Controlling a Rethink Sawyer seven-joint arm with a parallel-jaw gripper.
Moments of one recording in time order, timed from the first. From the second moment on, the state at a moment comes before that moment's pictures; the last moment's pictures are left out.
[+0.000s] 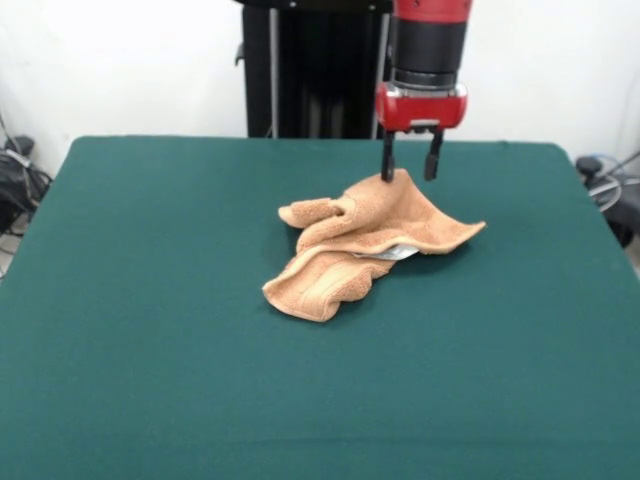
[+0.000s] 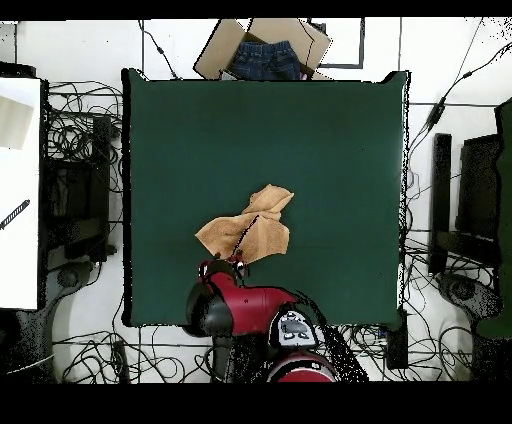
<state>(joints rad) -0.14 -0.62 -0.01 2.16 -0.22 -0.20 1.60</state>
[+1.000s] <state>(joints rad) -0.15 -0.66 -0.01 2.16 -0.22 -0.20 1.60</state>
